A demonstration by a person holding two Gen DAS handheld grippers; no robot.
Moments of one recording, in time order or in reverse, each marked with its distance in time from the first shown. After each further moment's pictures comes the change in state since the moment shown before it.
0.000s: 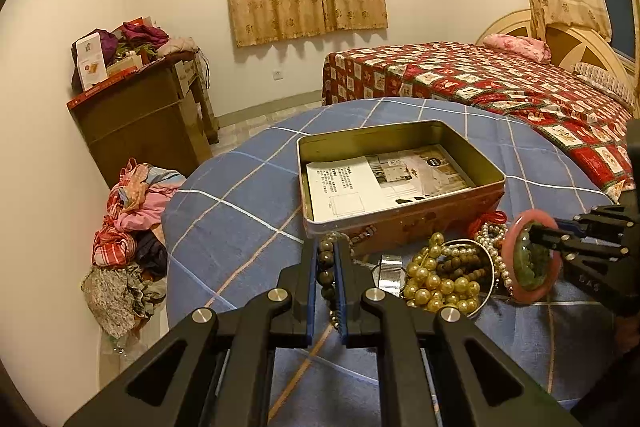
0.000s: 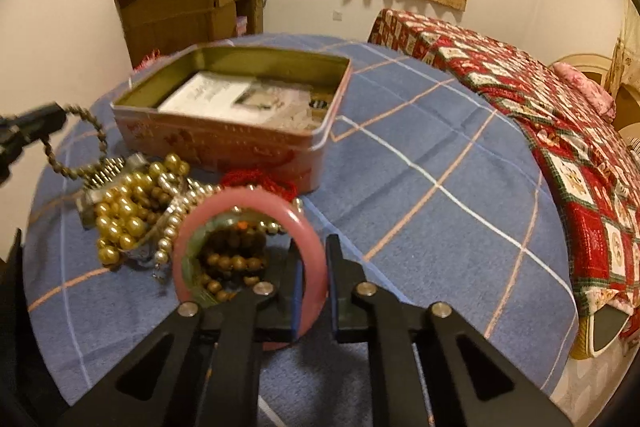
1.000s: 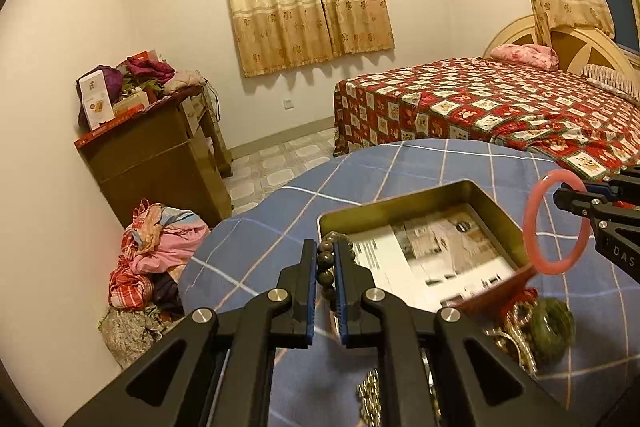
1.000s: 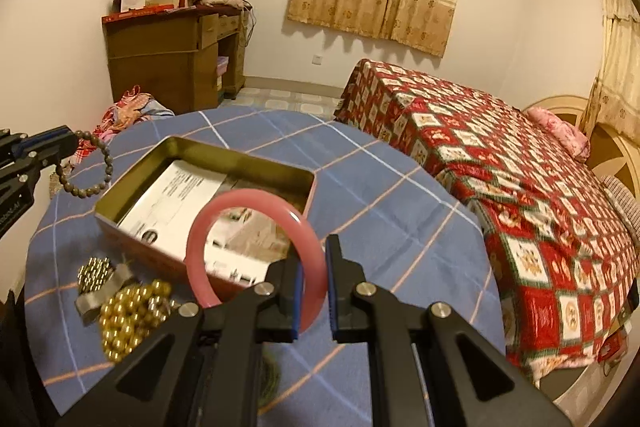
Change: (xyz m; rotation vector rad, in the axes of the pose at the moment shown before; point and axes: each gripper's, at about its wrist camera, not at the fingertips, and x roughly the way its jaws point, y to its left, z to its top) left arm 0.030 0.006 0.072 0.053 -0.087 0.063; right arm -0.017 -0.008 0.080 -0.044 -0.132 -0.117
